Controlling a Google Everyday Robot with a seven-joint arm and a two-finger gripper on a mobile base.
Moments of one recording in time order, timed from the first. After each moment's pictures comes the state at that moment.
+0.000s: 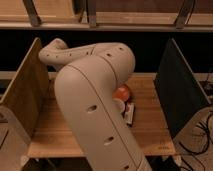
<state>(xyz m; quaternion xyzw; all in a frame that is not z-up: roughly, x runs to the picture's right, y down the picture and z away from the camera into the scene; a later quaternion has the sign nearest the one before) -0.156 -0.005 0.818 -0.24 0.23 0.33 0.88</state>
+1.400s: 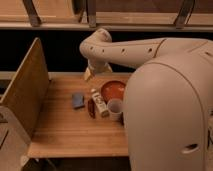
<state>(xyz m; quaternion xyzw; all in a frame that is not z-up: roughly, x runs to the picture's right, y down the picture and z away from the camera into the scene) -0.035 -0.069 0.777 -0.15 0.10 0.57 0.80</state>
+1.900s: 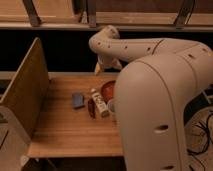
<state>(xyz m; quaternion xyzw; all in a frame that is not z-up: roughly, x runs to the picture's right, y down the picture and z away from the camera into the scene) 0.040 -0.111 0.817 -0.11 0.15 0.62 0.76</state>
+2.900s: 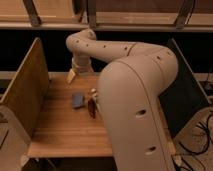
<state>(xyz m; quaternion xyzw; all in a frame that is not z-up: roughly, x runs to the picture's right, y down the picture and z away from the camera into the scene) -0.139 -0.048 0.803 -0.28 0.06 0.46 0.84</state>
